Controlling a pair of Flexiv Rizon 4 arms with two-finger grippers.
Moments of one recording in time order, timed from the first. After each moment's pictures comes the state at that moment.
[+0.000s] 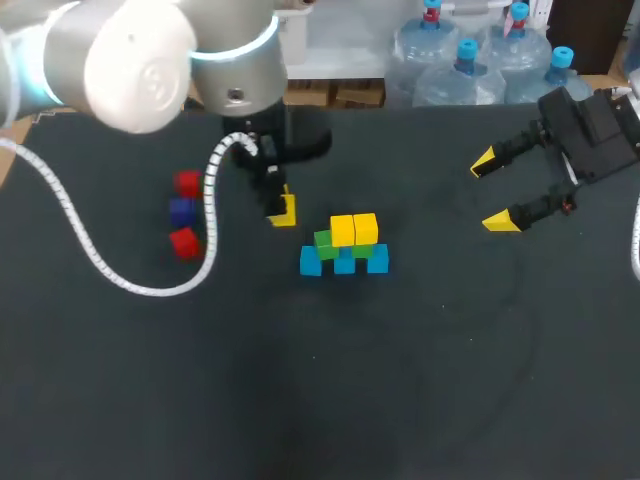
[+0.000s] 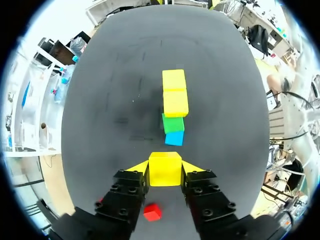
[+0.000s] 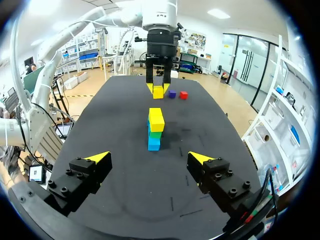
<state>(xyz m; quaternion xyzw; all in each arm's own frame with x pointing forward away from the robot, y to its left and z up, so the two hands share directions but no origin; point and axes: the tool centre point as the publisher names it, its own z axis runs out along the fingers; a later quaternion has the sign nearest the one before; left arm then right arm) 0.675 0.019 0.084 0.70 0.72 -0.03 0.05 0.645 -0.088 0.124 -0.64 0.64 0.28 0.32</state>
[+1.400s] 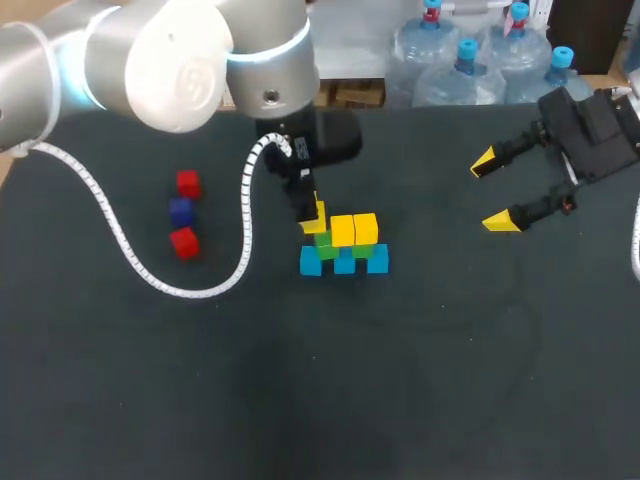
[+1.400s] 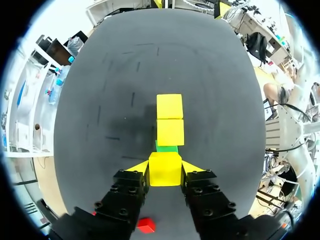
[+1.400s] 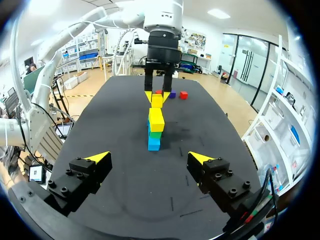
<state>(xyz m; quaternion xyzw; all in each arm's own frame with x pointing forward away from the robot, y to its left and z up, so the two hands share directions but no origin) 0.669 -0.017 0.075 0.69 0.72 -0.06 0.04 0.645 -0.088 0.124 -0.64 0.64 0.28 0.32</state>
